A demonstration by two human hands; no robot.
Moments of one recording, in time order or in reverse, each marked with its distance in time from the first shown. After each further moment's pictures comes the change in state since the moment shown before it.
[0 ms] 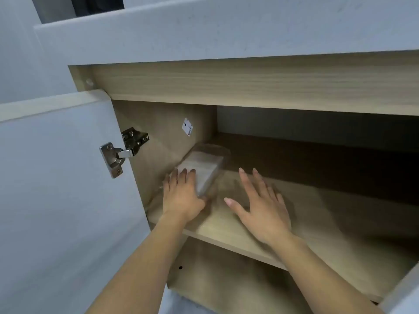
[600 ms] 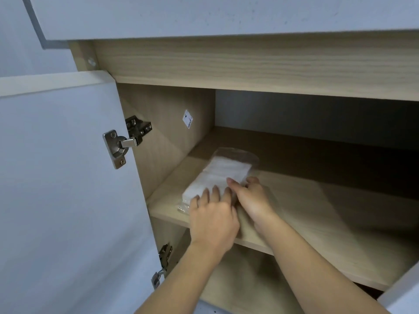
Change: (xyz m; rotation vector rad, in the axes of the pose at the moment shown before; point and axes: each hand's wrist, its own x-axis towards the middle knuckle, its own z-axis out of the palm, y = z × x) left_hand -0.059 0.043 0.015 -0.031 0.150 0.155; right_hand 0.032 -0.036 0.023 1.011 0.045 0.449
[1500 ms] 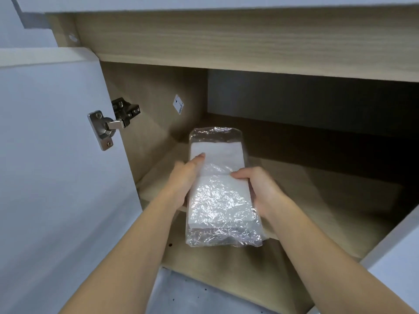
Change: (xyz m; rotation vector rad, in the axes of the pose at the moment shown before) left_hand 0.043 -0.030 -0.034 -1.241 -0.341 -0.714; right_hand -0.024 -0.011 -0.039 0.274 -0.186 0.189
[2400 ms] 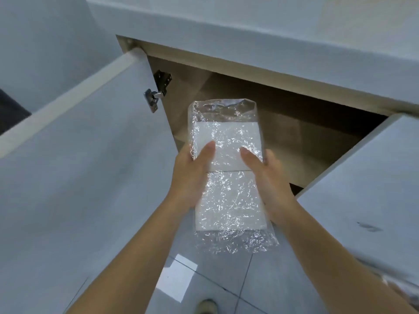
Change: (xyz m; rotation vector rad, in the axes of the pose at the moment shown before) left_hand -0.227 0.048 -0.011 -0.186 0.105 0.090; right_hand -0.206 -0.046 -0.006 -0.083 -0.010 -0.044
